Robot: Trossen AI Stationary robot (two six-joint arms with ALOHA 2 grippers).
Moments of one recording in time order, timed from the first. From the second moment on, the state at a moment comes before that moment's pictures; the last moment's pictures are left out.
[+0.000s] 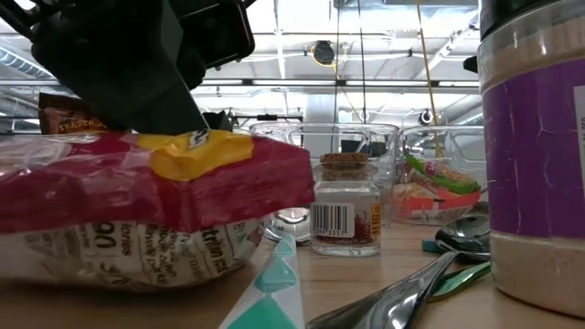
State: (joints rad) left arm -0.46 1.84 0.92 0.22 0.01 -0.45; right arm 0.26 0.03 0.19 -0.18 0.41 -0.04
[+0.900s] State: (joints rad) left arm -0.45 1.84 0.92 0.21 -0.01 -0.43; right arm 0.26 0.03 0.19 -0.18 0.41 -0.04
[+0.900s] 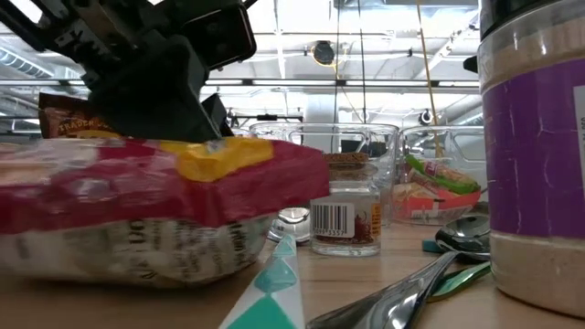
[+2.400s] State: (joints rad) left arm -0.07 1.39 0.92 0.25 -0.26 0.25; right arm 0.26 0.03 0.19 -0.15 0.41 -0.04
